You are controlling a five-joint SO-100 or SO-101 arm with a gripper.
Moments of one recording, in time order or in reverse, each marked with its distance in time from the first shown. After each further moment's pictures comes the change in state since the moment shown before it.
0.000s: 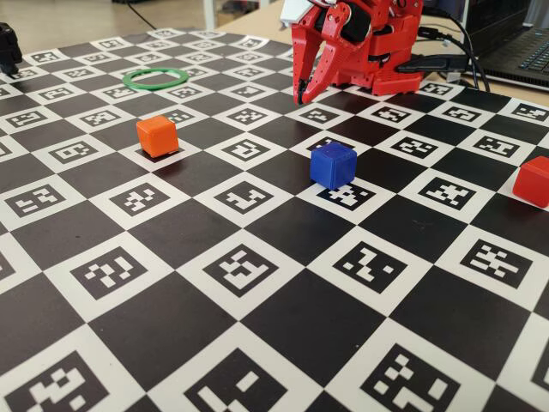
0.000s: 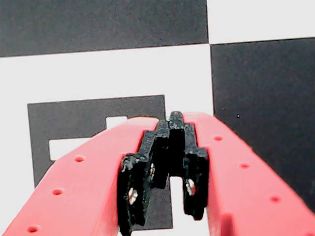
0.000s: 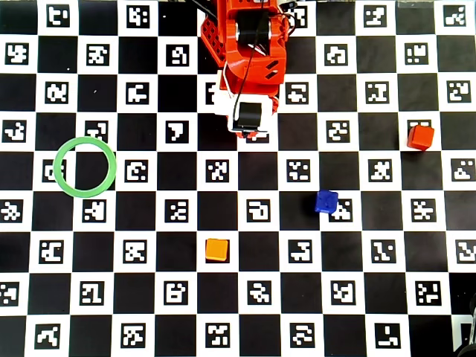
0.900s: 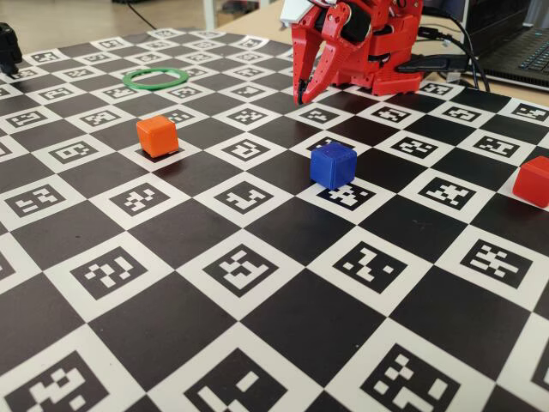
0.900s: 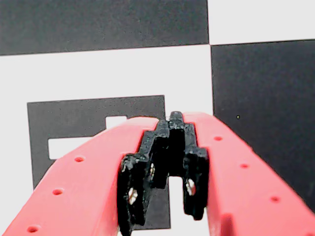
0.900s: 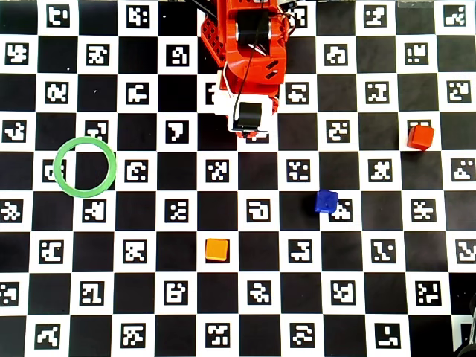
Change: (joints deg) arm 0.0 -0.6 0.0 0.0 -1.2
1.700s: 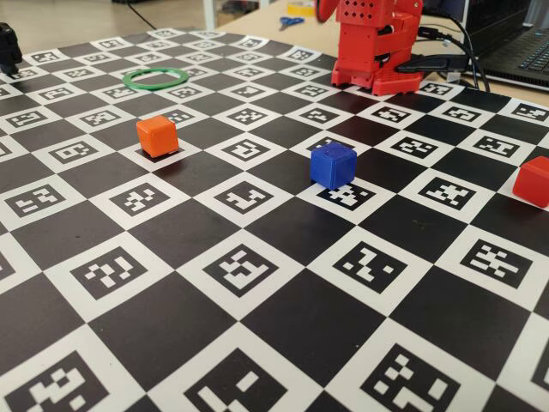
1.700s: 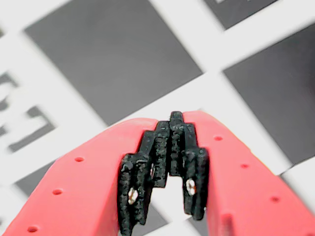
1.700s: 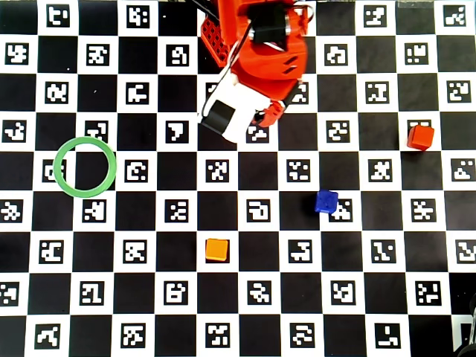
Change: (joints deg) arm -17.2 -64.6 -76.1 28.3 47.3
